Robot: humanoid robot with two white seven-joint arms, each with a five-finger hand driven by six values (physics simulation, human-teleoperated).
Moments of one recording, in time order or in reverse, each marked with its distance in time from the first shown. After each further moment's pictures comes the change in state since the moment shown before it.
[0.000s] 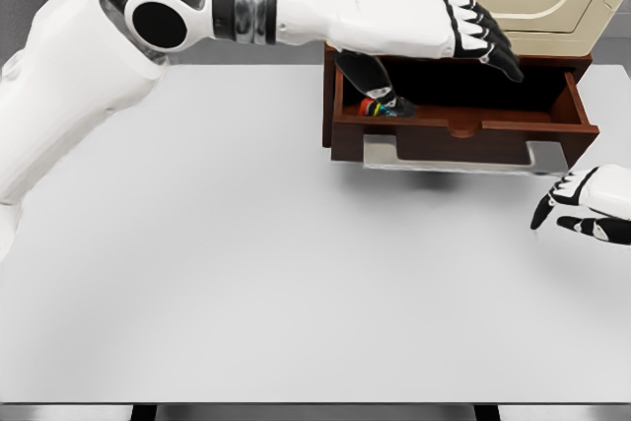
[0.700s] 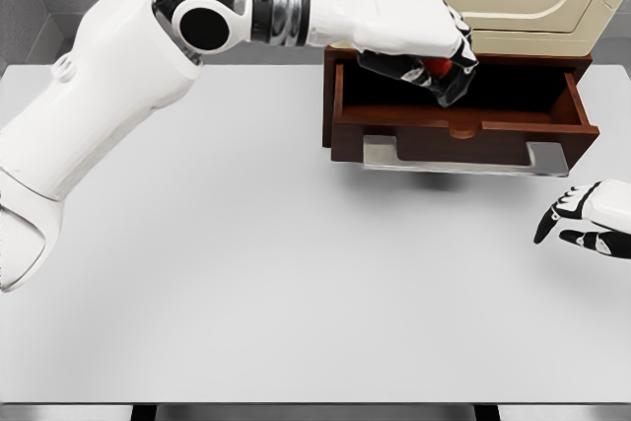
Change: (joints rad) left arm 0.002 -0.167 0.001 0.252 -0.159 -0.002 -0.001; right arm 0.088 0.003 -0.045 -0.005 -0.011 -0.018 -0.005
